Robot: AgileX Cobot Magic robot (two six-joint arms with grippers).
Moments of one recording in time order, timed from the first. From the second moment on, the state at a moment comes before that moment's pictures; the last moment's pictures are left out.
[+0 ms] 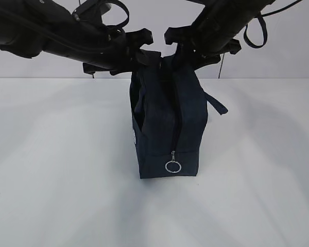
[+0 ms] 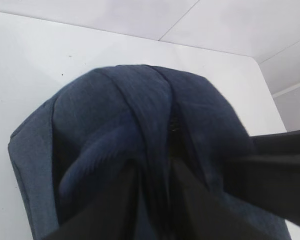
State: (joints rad) left arm -0.54 1.89 -1.37 -0.98 0.27 0.36; right arm 0.31 2.00 -1.81 0.32 0.93 -0.06
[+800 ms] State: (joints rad) left arm -0.54 1.75 -1.37 -0.87 0.42 0.36; right arm 0.30 1.84 -1.86 0.21 1.12 -0.06
